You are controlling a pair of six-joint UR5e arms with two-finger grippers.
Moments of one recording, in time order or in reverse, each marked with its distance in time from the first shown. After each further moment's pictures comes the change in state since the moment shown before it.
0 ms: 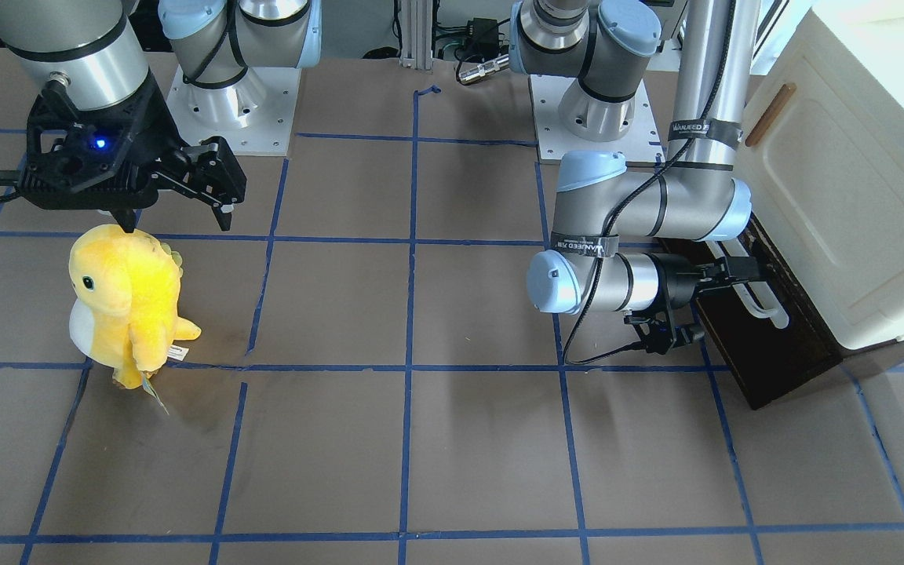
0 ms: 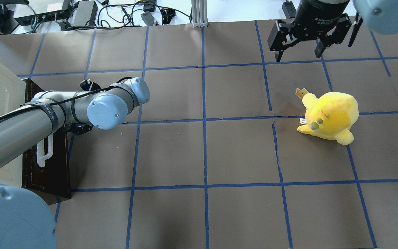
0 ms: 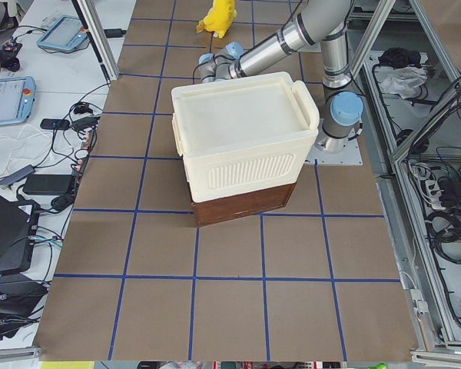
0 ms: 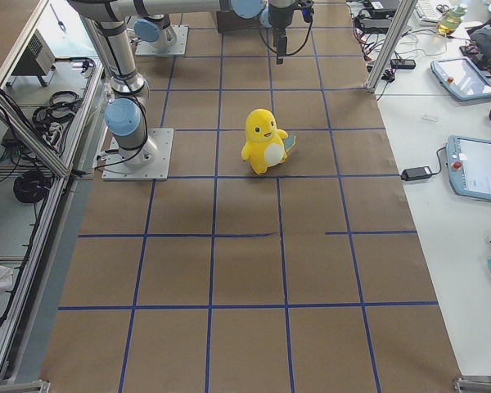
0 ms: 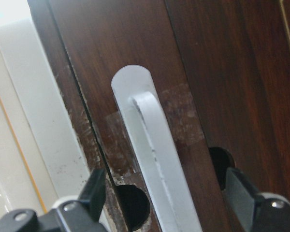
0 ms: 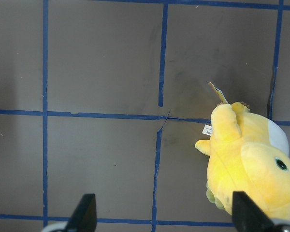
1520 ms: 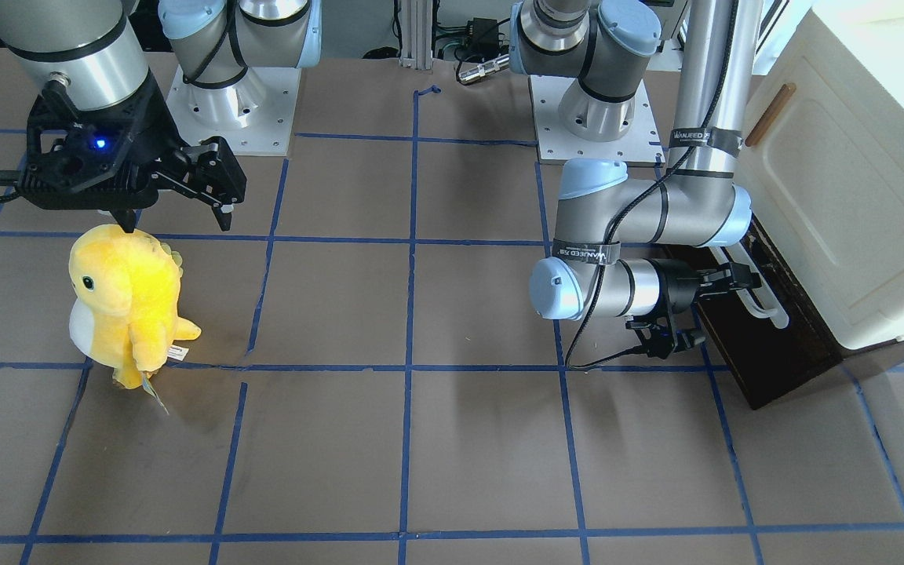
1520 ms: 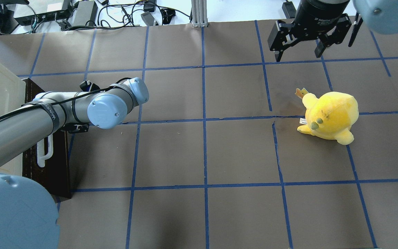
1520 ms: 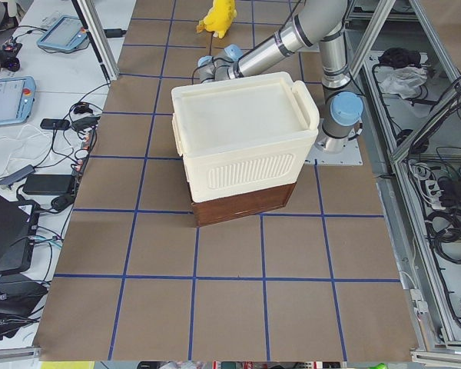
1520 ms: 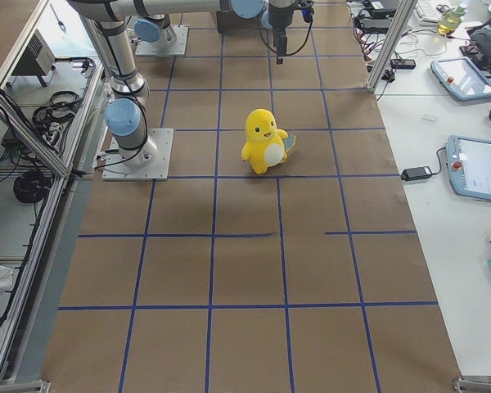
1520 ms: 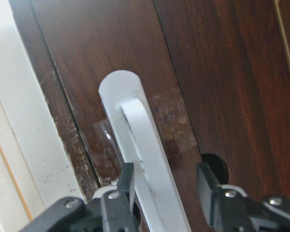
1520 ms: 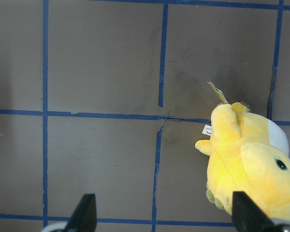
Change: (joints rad) left arm 0.008 -0.019 0.001 0.010 -0.002 0.001; right arm 0.000 0.000 0.000 0.000 0.000 0.000
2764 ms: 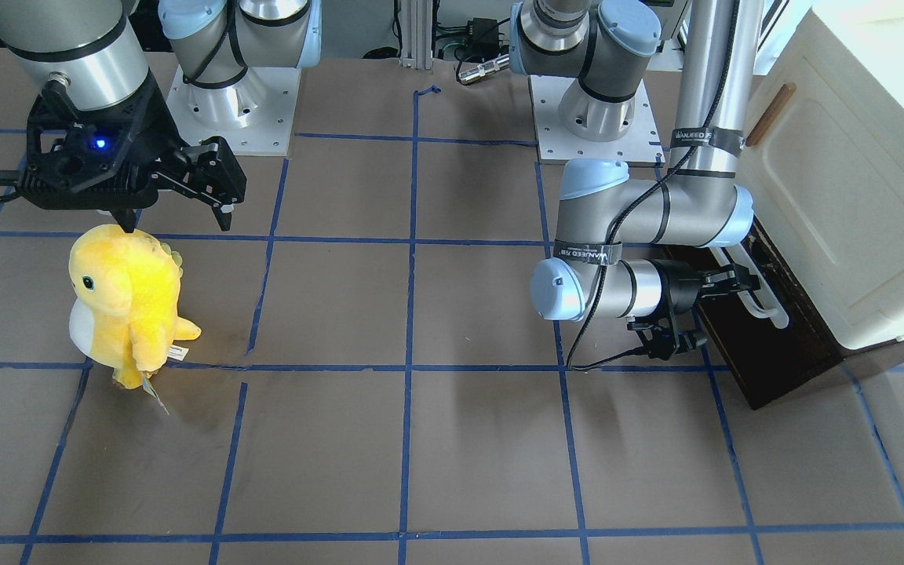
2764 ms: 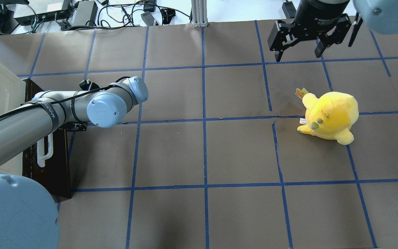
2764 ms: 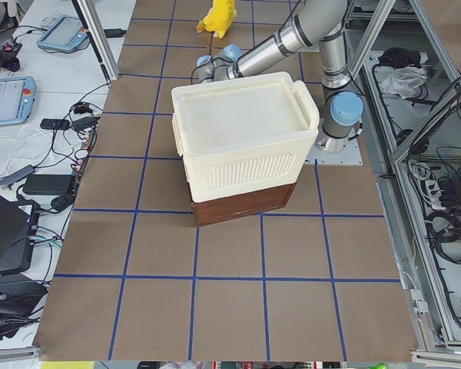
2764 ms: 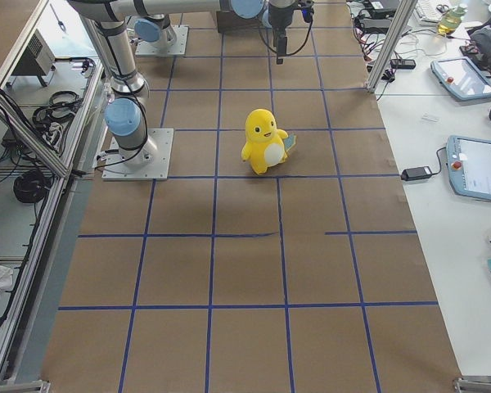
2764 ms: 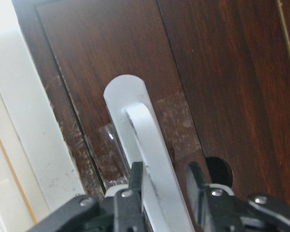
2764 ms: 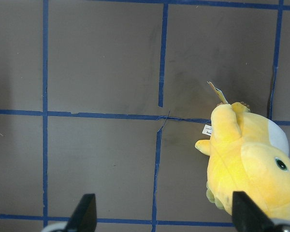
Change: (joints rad) left arm 0.001 0.000 0.009 0.000 -0.003 0.010; right arm 0.000 0.000 0.000 0.000 0.000 0.000
